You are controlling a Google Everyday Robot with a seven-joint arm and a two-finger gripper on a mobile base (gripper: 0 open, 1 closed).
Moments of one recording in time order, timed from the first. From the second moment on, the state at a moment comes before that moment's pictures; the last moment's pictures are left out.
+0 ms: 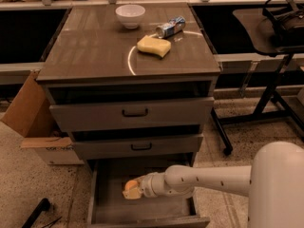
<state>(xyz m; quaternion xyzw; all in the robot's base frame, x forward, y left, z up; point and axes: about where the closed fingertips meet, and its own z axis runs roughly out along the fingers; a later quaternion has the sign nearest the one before) 0.501 0.083 0.343 -0.36 0.82 0.34 0.27</state>
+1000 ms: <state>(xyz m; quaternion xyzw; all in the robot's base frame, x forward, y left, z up) 0.547 0.064 0.257 -0.36 0.83 0.32 0.27</state>
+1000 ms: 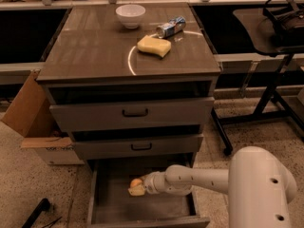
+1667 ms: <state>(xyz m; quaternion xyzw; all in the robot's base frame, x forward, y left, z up) 0.559 0.063 0.205 -0.34 0.85 0.33 0.24</state>
